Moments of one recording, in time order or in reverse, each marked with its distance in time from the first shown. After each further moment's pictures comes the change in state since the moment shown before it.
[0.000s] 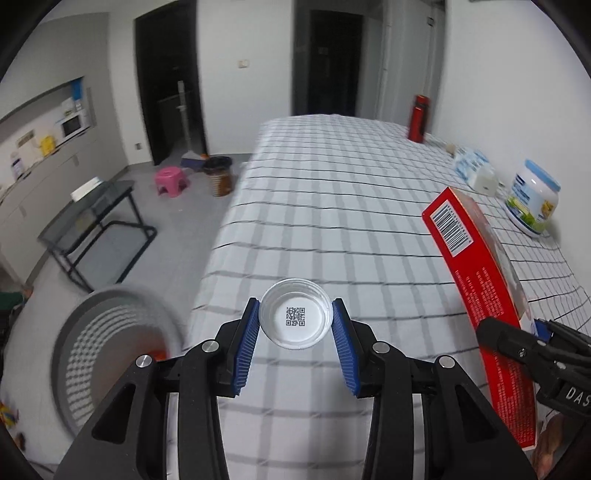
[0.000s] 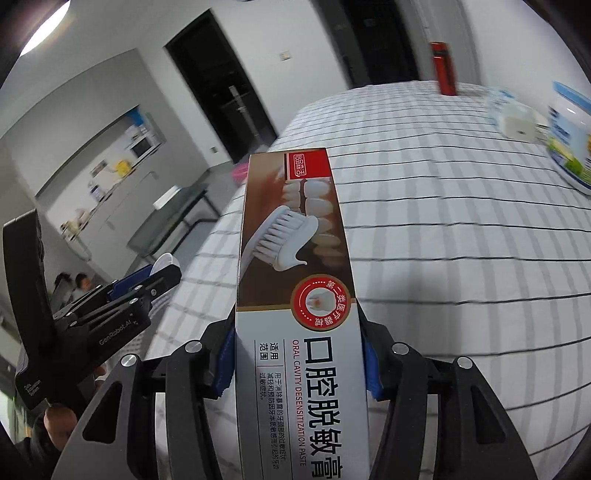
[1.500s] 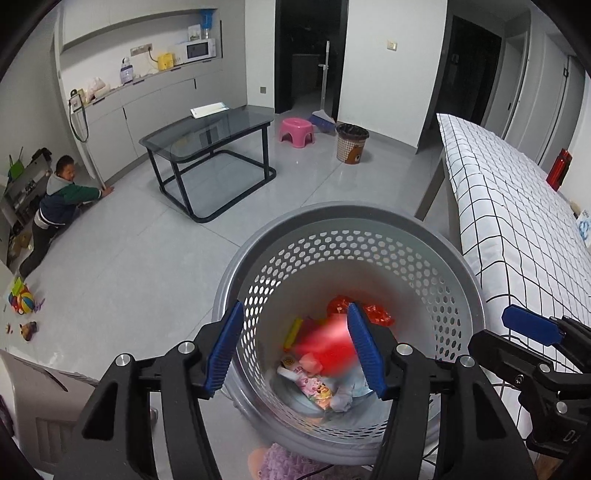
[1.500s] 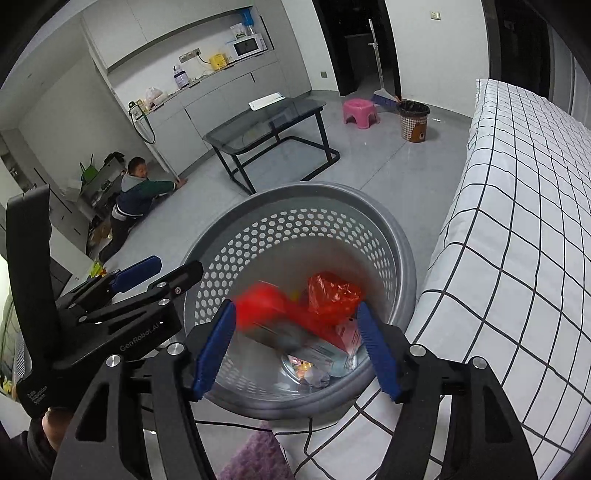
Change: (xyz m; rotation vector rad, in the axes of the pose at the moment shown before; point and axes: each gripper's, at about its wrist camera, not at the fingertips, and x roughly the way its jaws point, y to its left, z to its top) left arm -0.016 0.250 -0.086 -0.334 0.099 0.293; right arm 0.157 0.268 -0.029 -0.363 0.260 0.178
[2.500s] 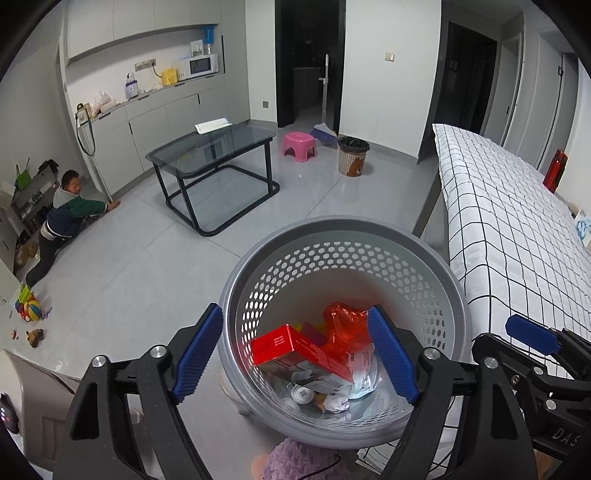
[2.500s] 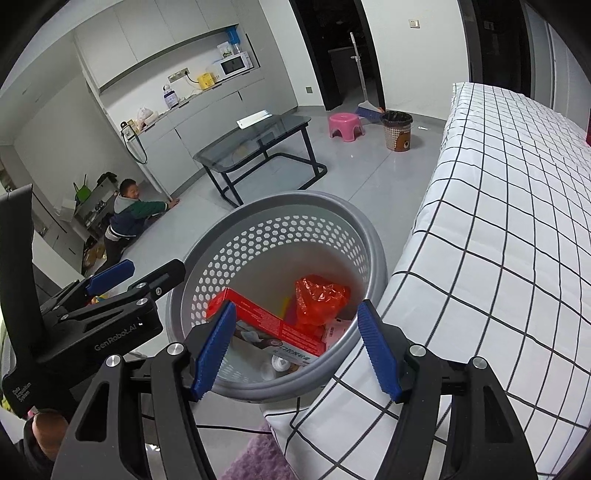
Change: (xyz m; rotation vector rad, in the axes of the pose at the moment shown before) left arm -0.032 -0.012 -0.002 0.018 -0.058 0.024; right arm -0.024 -0.019 -0.024 0.044 -0.073 -0.026
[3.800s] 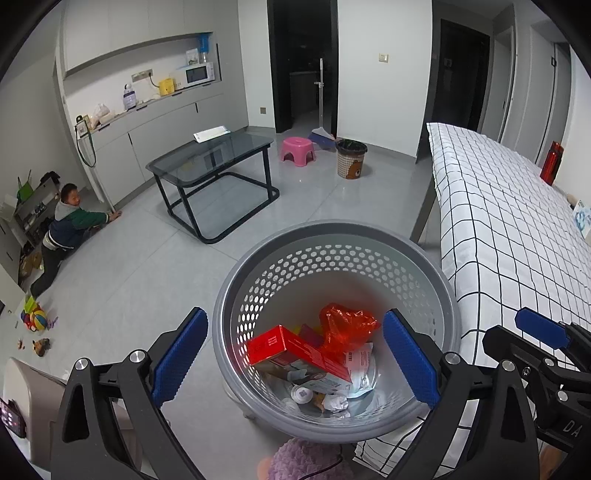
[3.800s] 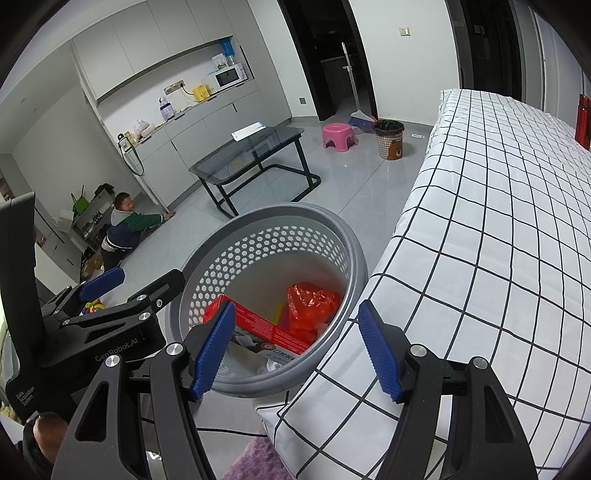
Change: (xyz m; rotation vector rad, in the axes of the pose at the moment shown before) left arm -0.011 -0.012 -0.002 0.036 -0.016 0.014; right arm -0.017 -0.013 0.000 0.019 -0.039 -0.011
